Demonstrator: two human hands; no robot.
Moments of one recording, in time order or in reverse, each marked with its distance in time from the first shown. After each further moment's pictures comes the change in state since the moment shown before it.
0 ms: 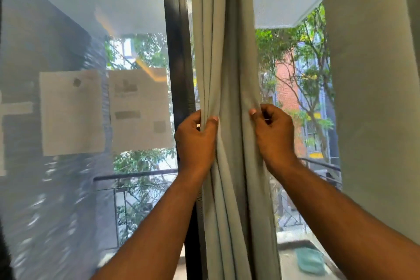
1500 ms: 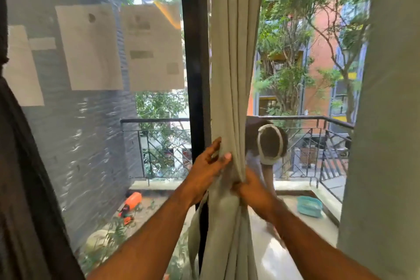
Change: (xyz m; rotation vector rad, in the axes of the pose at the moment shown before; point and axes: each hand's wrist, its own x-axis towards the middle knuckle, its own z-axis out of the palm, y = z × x) left_hand -0.155 -0.116 -0.053 -0.141 -0.441 -0.692; right_hand -0.191 0.126 -0.037 0.203 -0.699 0.547
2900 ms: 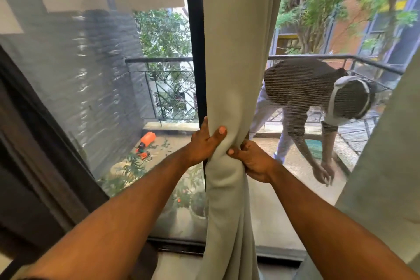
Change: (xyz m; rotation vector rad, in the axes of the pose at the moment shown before) left_hand -0.015 -0.088 -0.025 0.419 -0.072 -0.157; right_hand -0.001 0.110 0.008 0.560 -0.286 0.399
